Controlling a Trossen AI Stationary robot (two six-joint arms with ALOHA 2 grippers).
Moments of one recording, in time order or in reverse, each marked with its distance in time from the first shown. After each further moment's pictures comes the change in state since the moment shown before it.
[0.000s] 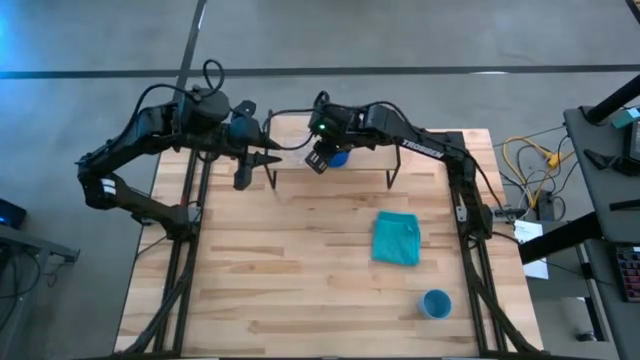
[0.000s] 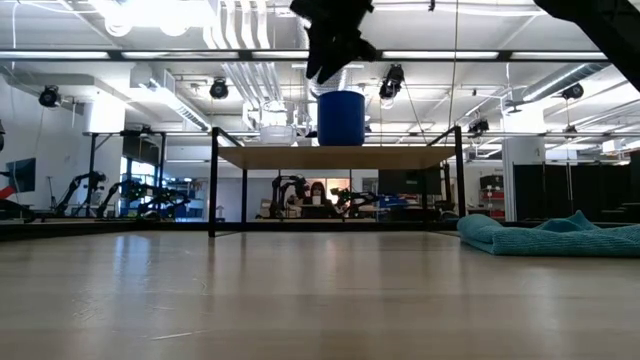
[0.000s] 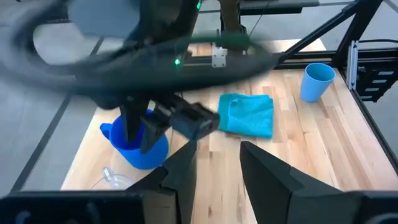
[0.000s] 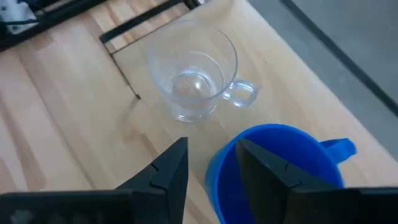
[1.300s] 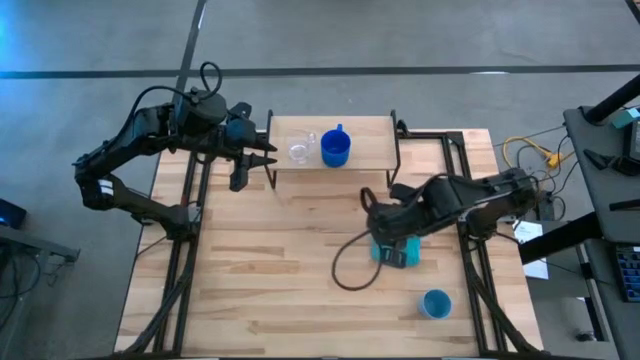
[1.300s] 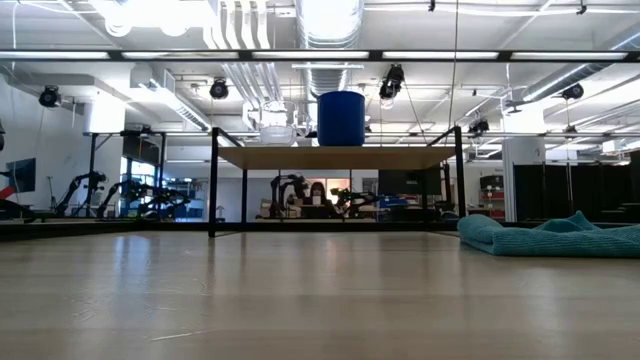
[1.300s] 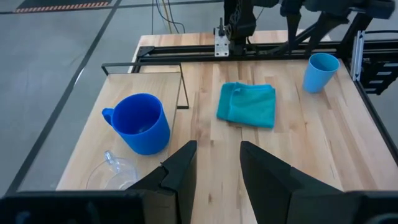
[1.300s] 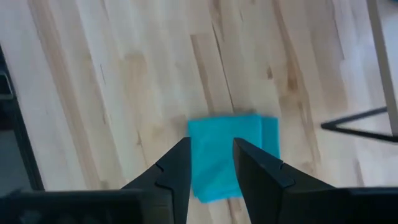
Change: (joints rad) left arm 0.000 -0.022 -0.016 -0.042 -0.019 -0.009; right arm 0.571 -0.390 -0.400 -0.354 -0.052 0.261
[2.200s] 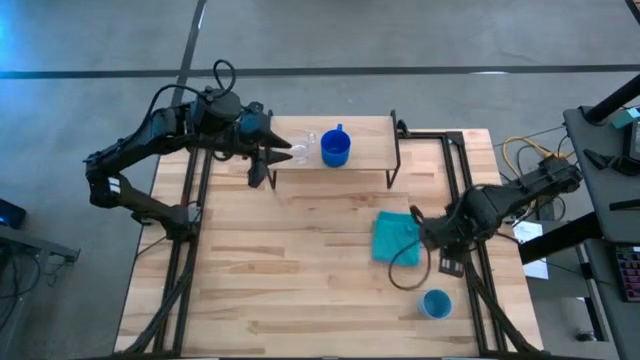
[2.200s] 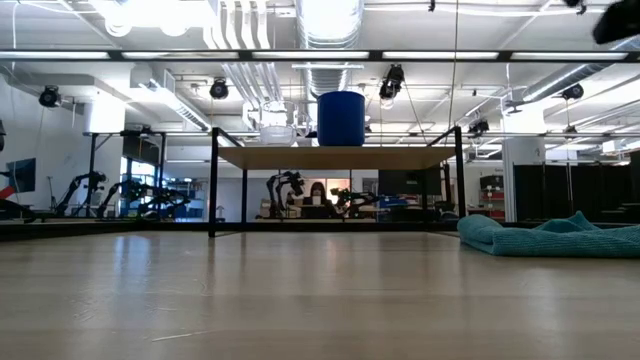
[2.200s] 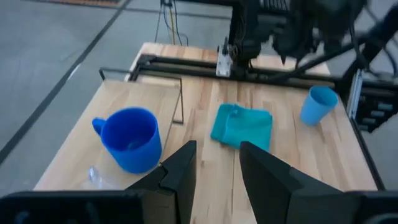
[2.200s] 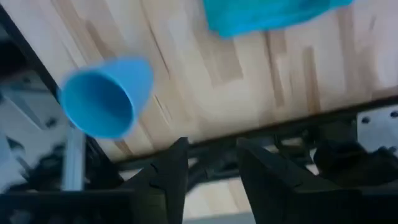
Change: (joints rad) left arm 0.000 0.062 -0.001 0.117 0.001 -0.144; right arm 0.098 -0.471 -0.751 0.039 -0.413 0.233
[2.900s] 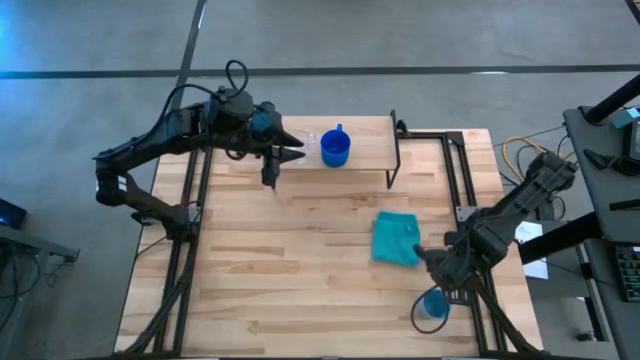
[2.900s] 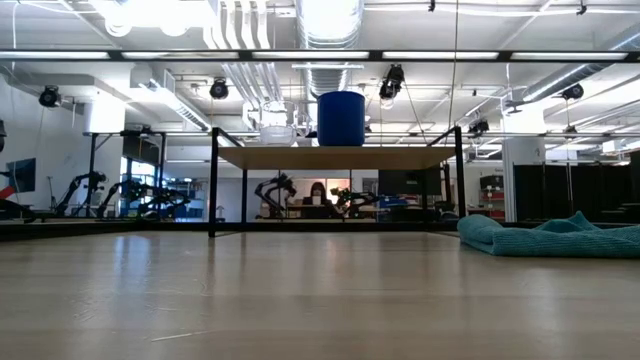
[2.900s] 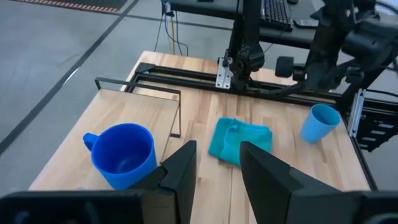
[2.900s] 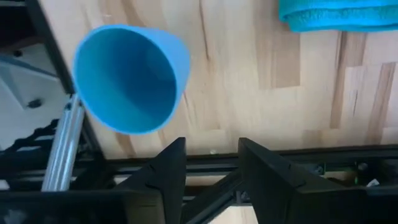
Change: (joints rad) left arm -0.001 0.058 0.000 0.098 0.002 -0.043; right arm 0.307 0.021 -0.157 0.275 0.037 0.149
